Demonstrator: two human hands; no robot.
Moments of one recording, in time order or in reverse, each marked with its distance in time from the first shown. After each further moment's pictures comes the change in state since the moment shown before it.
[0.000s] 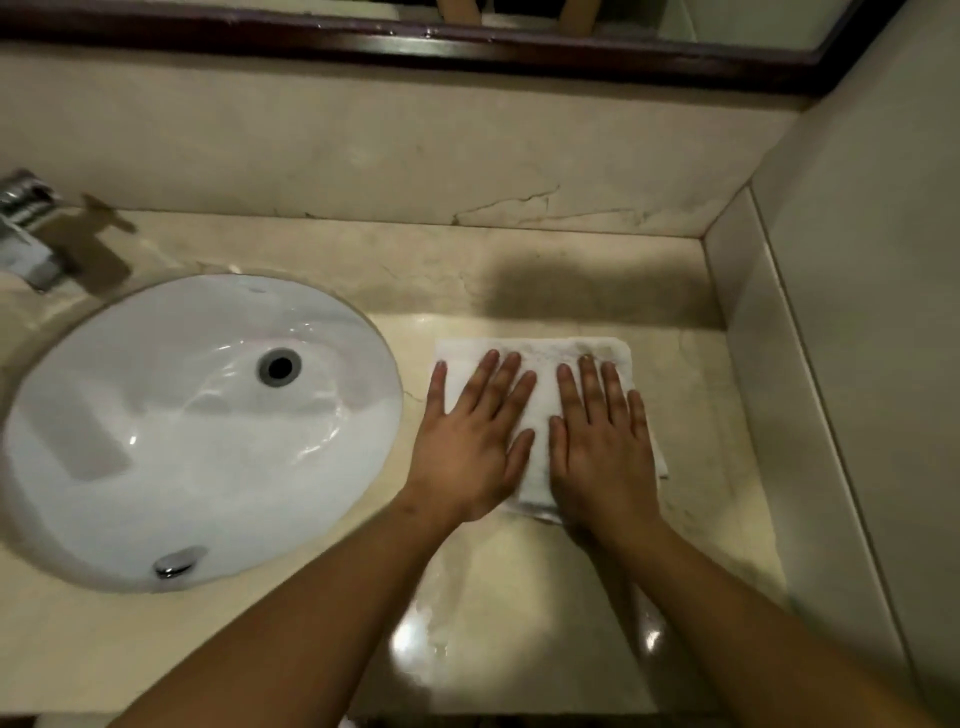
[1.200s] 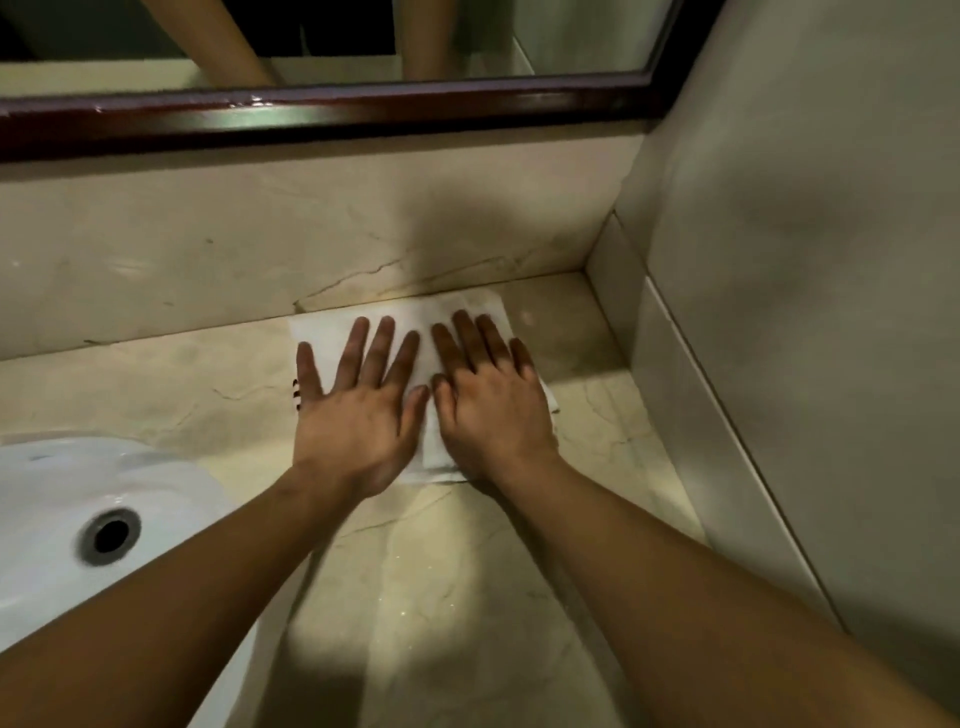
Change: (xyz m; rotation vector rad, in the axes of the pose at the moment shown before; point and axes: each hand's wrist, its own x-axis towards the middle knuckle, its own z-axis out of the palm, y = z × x) left_hand 0.153 -0.038 -0.019 0.014 0.039 -0.022; right_hand 0.148 0.016 -0.018 0.087 0.010 0.048
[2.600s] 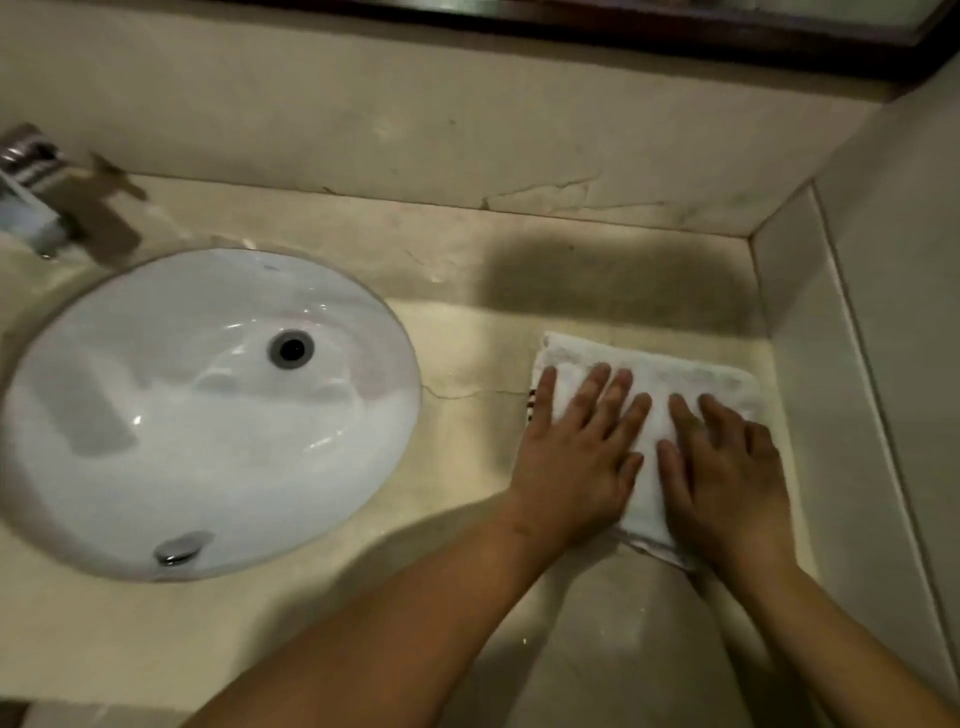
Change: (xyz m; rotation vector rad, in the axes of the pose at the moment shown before) left_hand -0.130 0.106 0.026 -0.143 0.069 0.131; right_hand -0.162 0.062 -0.013 -0.169 0.027 0.016
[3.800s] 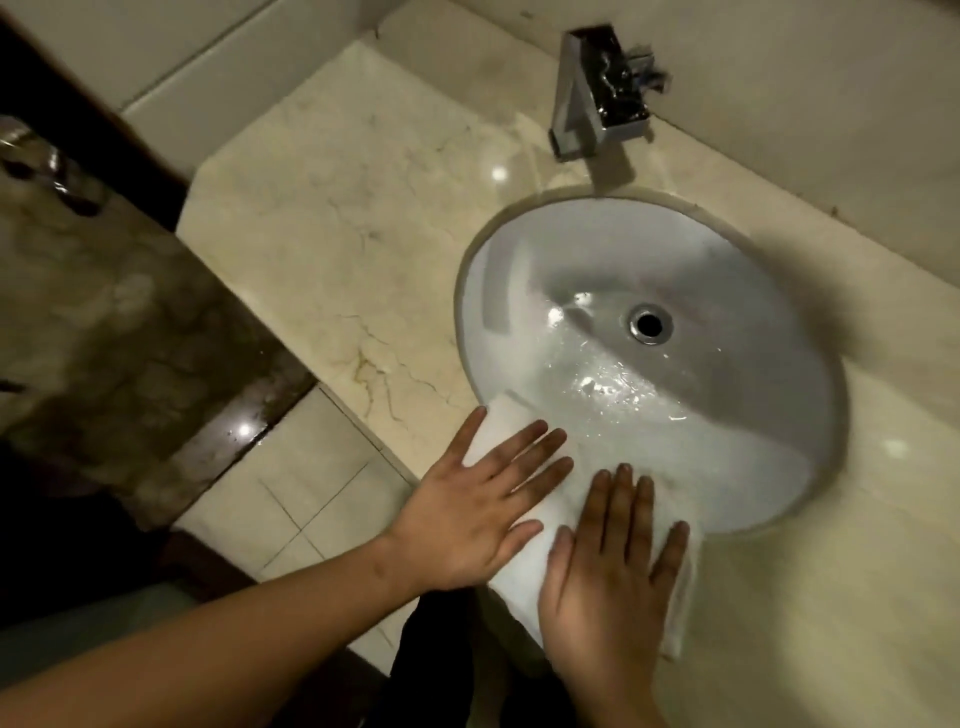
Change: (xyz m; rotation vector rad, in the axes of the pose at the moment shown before) left_hand -0.365 -0.207 -0.076 0.203 -0.059 -0.407; right_hand -0.150 -0.363 0.034 0.068 -0.077 -0.513
